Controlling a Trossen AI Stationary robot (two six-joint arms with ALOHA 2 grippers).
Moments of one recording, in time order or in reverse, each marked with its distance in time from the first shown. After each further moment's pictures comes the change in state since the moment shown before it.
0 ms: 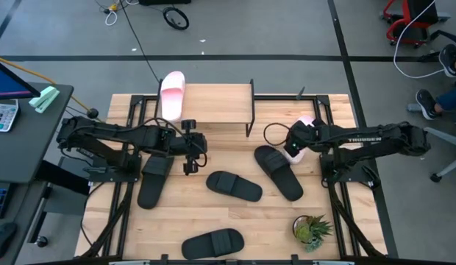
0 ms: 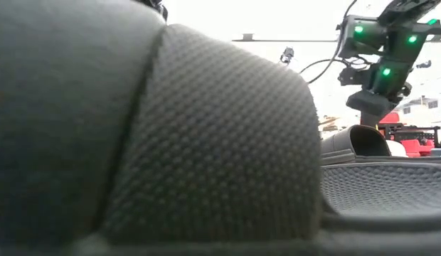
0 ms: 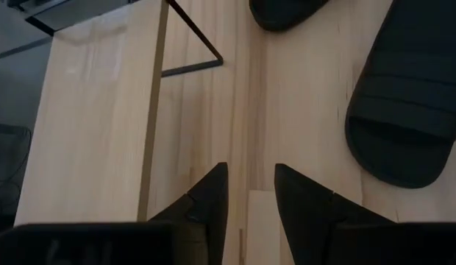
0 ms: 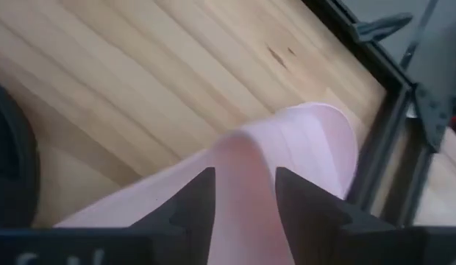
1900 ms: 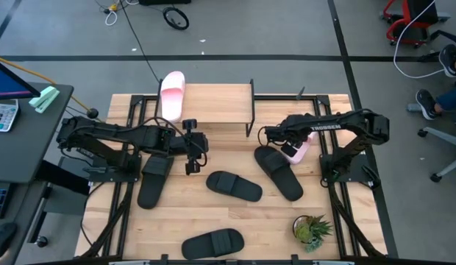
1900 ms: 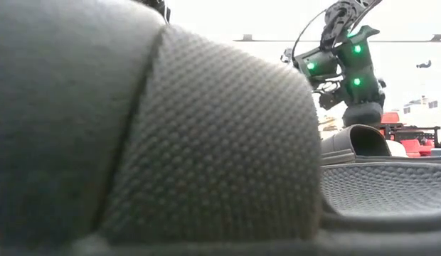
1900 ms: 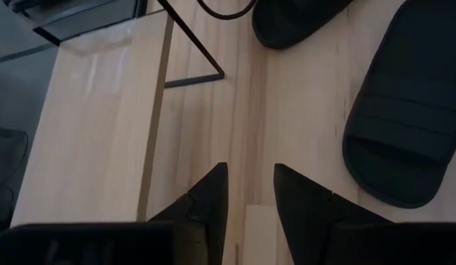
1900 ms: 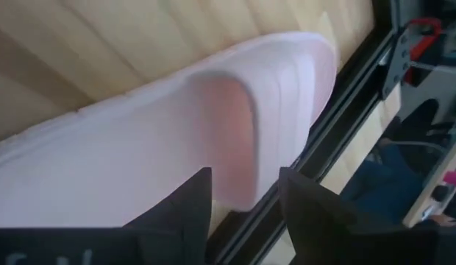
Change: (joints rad) left arm 0.000 0.000 -0.002 0.042 0.000 -0.015; right arm -0.090 0.495 0.332 -0.423 -0.080 -0.051
